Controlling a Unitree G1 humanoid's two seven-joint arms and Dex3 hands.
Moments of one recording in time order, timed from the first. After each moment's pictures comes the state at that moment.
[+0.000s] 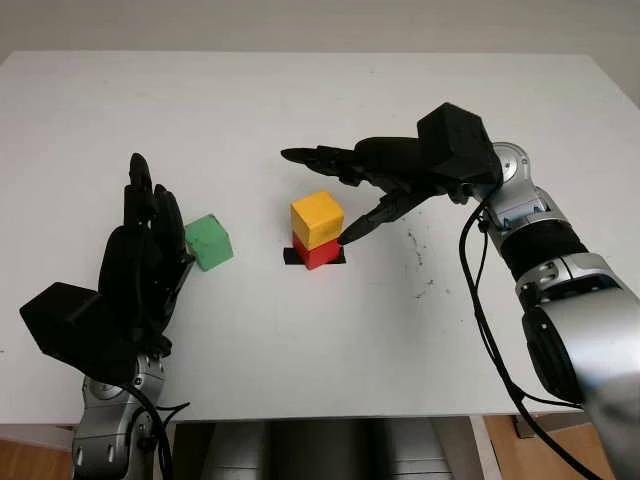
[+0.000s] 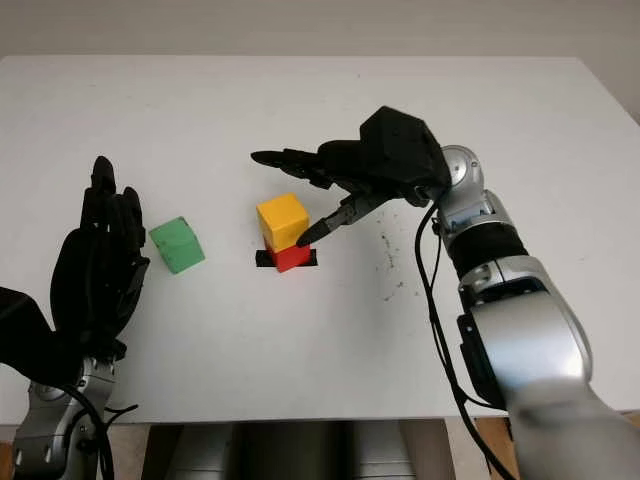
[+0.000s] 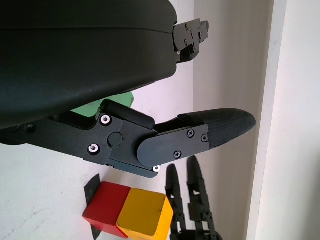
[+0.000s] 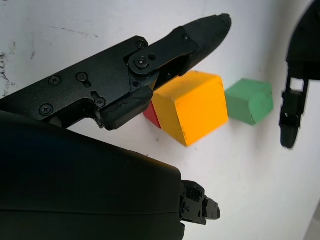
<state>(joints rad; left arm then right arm) -0.03 0.12 0.21 -0.29 -0.18 0.13 -0.05 -1.12 -0.39 0.14 1.05 -0.11 -0.29 0.95</state>
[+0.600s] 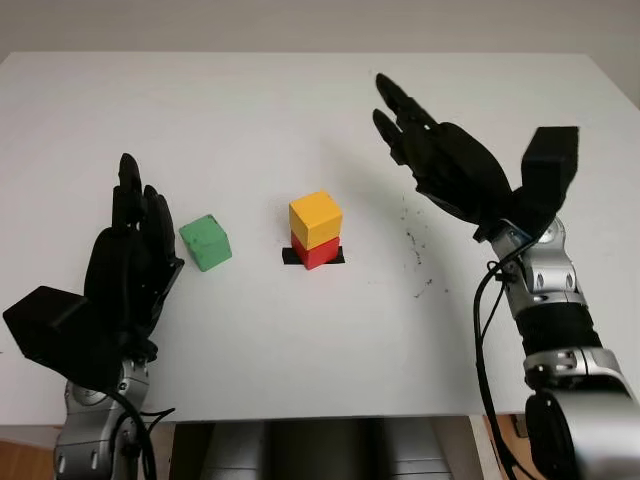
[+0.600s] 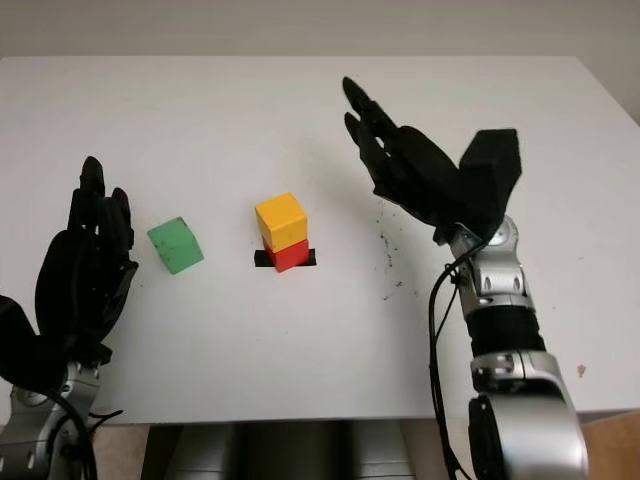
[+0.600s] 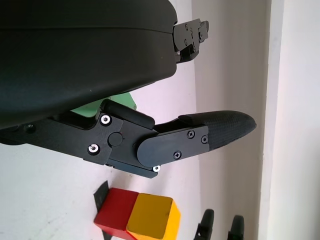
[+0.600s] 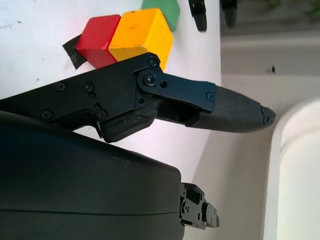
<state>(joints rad) -0.01 0.19 0.24 -0.33 -0.18 0.18 -0.08 -0.66 -0.32 -0.11 0.49 0.20 -0.04 0.57</state>
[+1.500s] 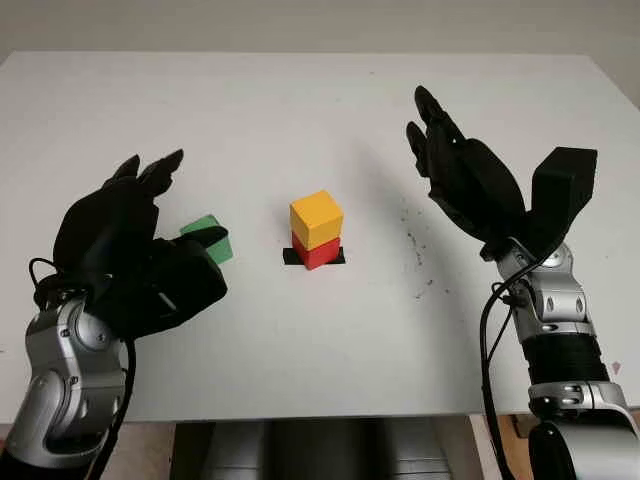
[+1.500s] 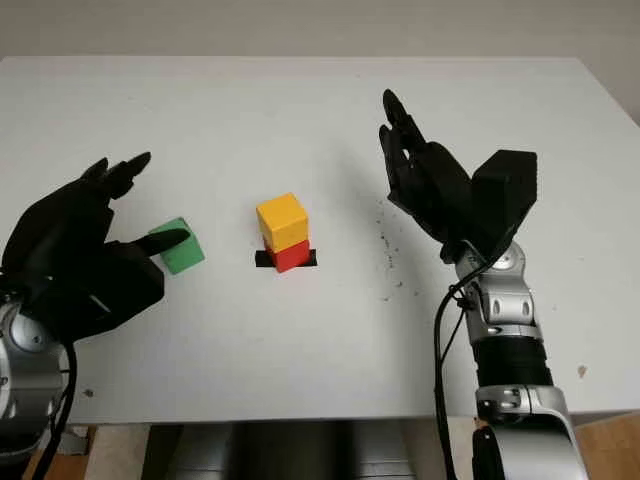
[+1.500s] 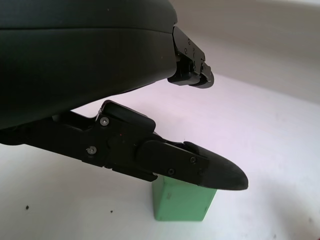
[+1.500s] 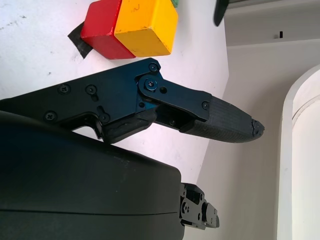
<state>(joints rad) -0.22 0.57 -0.06 -0.45 0.82 0.59 -0.33 -0.60 -0.32 -0.12 0.38 0.19 0.05 0.45</state>
